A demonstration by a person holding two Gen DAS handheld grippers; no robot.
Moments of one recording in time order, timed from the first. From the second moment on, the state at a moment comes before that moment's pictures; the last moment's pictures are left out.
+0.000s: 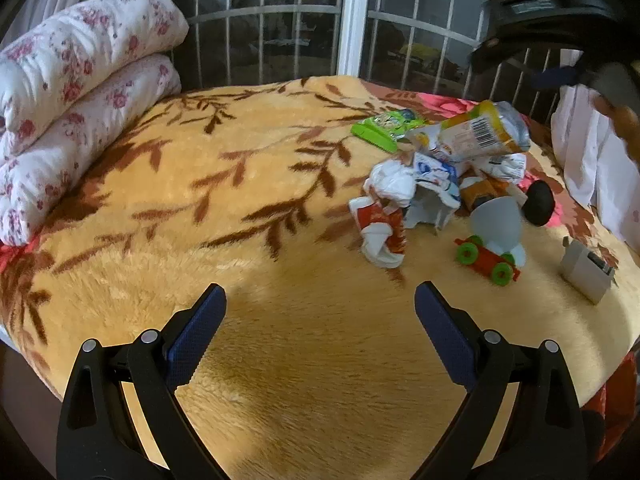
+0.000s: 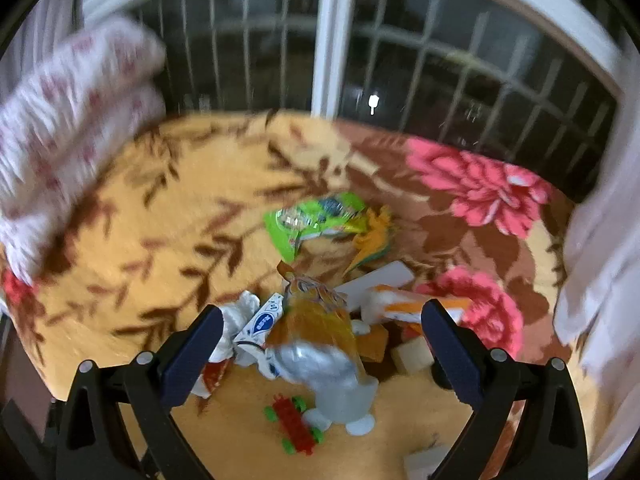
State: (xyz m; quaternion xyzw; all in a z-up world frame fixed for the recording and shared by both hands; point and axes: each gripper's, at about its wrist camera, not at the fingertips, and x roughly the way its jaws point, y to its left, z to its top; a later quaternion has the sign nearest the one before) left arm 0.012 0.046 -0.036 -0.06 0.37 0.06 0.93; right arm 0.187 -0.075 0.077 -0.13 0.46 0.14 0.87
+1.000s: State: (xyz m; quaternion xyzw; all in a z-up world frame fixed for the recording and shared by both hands) left arm 0.016 0.047 -0.044 -0.08 0.39 0.03 0.92; right arm 0.085 -0.176 0.025 0.06 0.43 0.23 0.87
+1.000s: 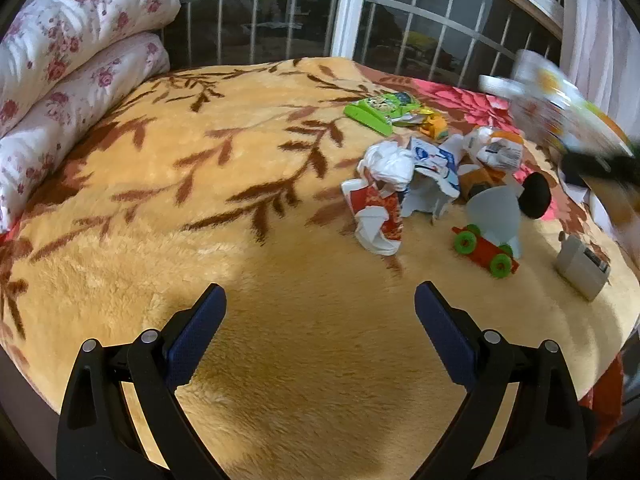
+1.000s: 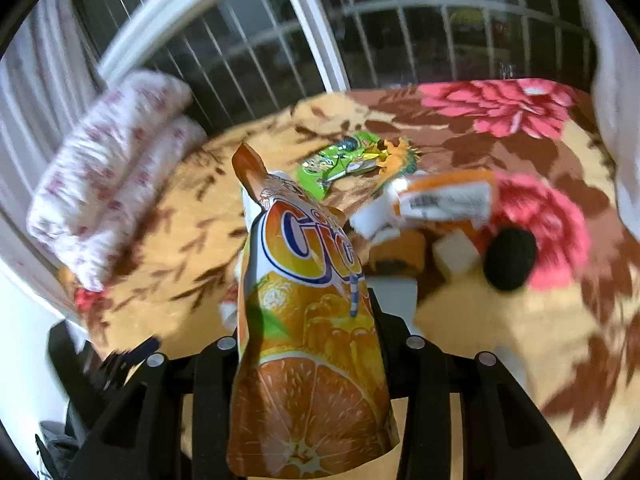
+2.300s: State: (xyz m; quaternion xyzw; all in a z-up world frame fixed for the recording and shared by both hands) left arm -0.062 0.007 -0.020 -0.01 0.38 -0.05 0.93; right arm -0.114 -0.239 -0.047 0.12 0.36 0.25 0.89
